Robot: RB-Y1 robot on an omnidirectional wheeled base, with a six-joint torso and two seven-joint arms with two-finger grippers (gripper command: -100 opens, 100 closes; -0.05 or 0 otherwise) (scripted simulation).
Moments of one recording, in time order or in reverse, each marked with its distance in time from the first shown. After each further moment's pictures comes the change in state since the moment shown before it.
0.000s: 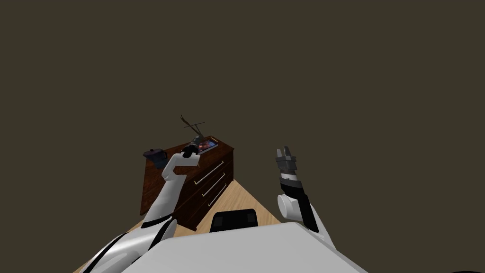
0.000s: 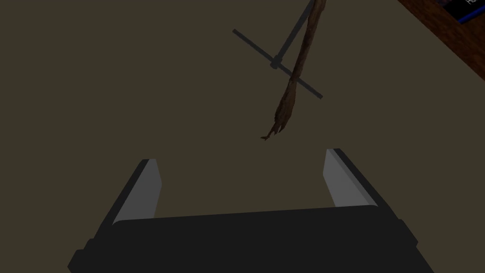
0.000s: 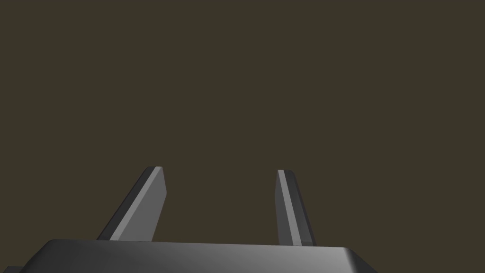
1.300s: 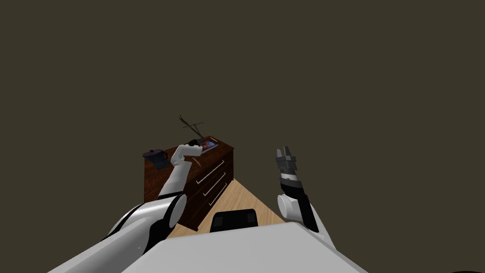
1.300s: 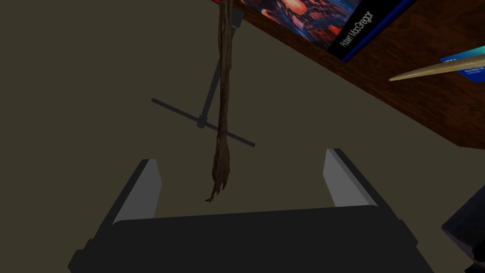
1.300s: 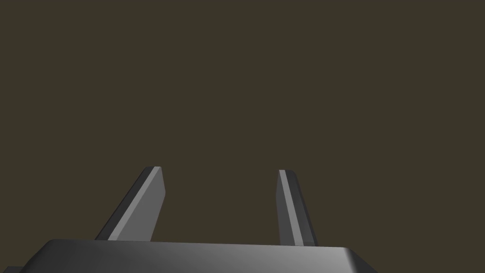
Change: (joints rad) left arm -0.231 0.021 0.071 0.269 0.024 0.315 -0.157; right arm 0.000 0.000 0.000 0.000 0.000 0.000 0.000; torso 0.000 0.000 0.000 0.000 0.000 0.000
